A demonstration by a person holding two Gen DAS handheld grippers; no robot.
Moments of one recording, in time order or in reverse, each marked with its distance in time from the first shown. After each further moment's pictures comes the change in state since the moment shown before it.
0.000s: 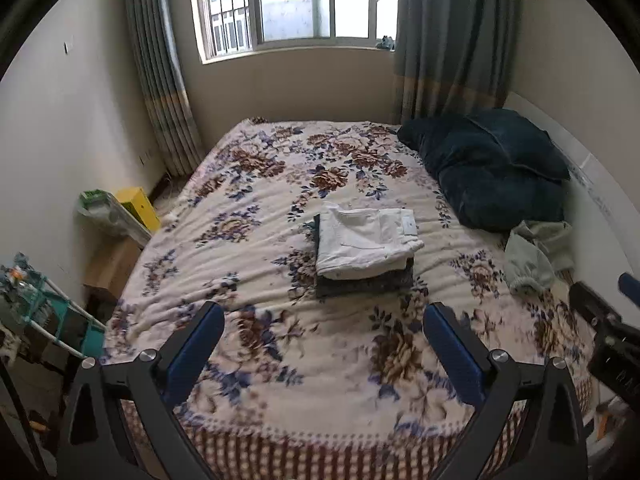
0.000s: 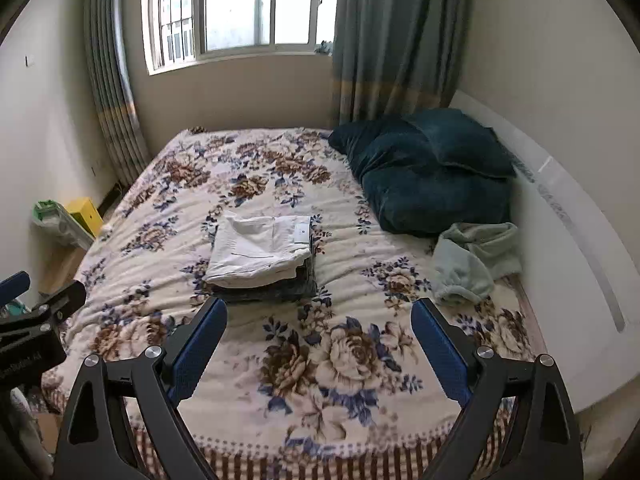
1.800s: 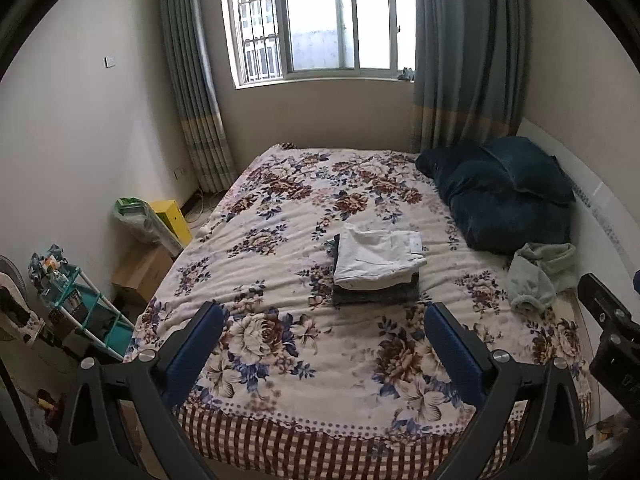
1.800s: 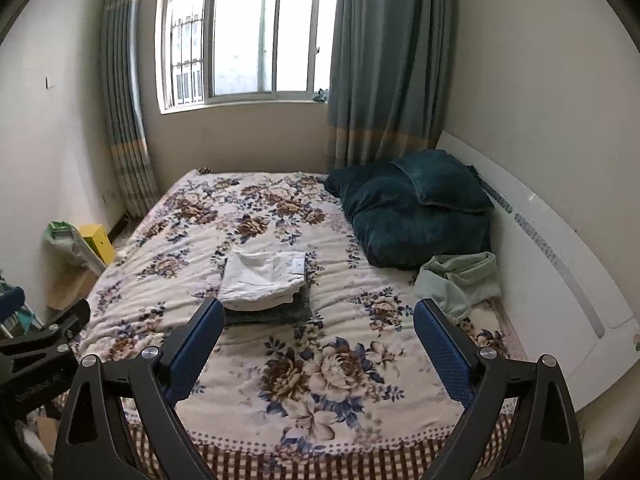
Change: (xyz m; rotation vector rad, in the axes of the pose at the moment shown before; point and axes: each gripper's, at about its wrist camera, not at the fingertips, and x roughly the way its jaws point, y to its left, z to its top) left arm -0.090 -0.020 -0.027 -0.066 -0.097 0.099; right arm -0.121 -0.028 -0.001 -0.025 -0.137 0.015
